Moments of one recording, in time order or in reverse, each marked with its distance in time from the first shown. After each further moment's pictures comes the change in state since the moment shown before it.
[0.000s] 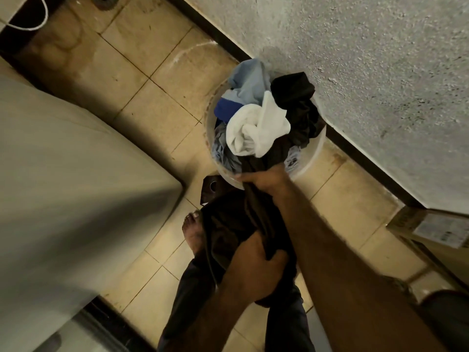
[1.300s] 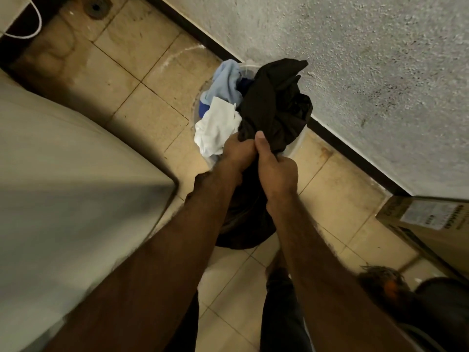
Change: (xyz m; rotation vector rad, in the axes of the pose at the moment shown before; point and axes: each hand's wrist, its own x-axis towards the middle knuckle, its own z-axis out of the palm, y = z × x) left_hand 0.138 0.074 -0.035 -0.336 0.340 -0.099; right_hand -0.092 0.011 -0.029 0.402 0.306 -0.129
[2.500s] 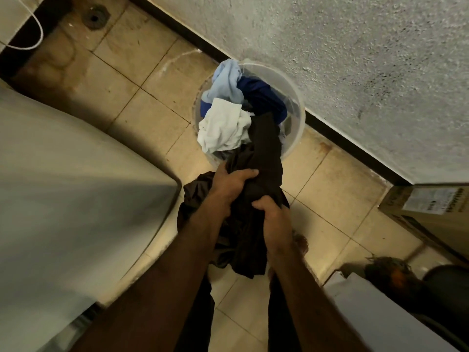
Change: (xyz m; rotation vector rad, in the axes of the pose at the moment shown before) left_hand -0.051 -0.061 -0.037 -0.129 -0.052 -0.095; right_hand -0.075 0.083 -0.019 0.350 -0.180 0.172
